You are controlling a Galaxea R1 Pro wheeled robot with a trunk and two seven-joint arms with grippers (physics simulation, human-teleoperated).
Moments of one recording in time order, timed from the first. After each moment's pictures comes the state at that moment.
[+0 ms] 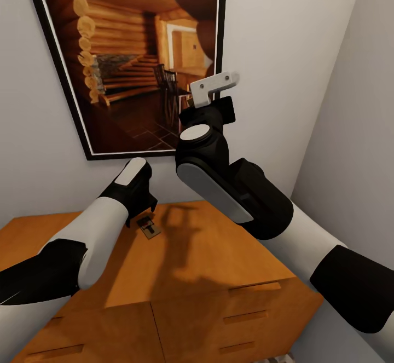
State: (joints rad) left arm -1.28 -0.12 -0.10 -0.55 1.41 0.56 1.55; right arm -1.33 0.17 0.85 -1.59 -0.73 0.99 -1.28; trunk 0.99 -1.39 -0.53
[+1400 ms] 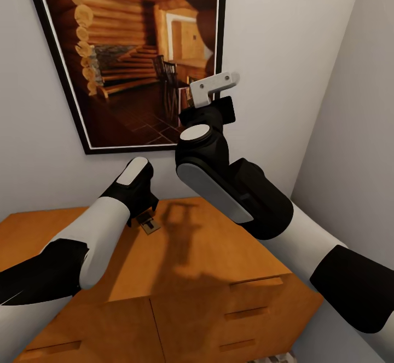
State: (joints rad) left arm -1.29 -0.13 -0.10 -0.55 1.40 0.54 1.55; right arm -1.33 0.17 0.85 -1.59 -0.73 0.99 -1.28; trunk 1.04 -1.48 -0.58
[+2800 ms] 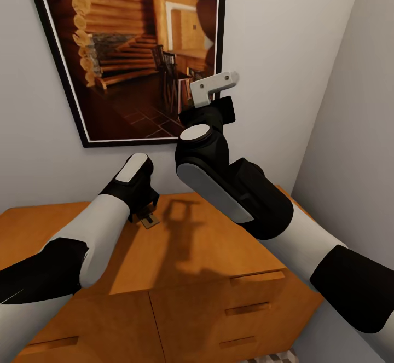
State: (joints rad) left arm -1.30 -0.13 -0.11 -0.58 1.40 0.54 1.54; right arm -1.33 0.17 0.85 -1.59 -0.73 0.99 -1.28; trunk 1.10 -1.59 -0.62
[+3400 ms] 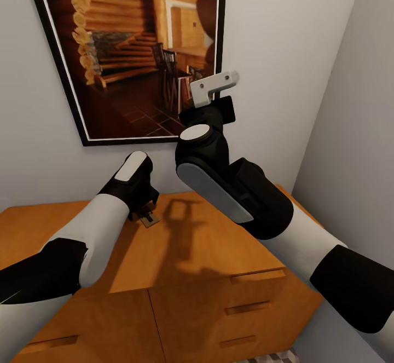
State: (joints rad) left arm -1.30 -0.13 -0.11 -0.61 1.40 0.55 1.54; right arm -1.33 0.17 0.85 -1.59 -0.73 0.99 -1.28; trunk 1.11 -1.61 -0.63
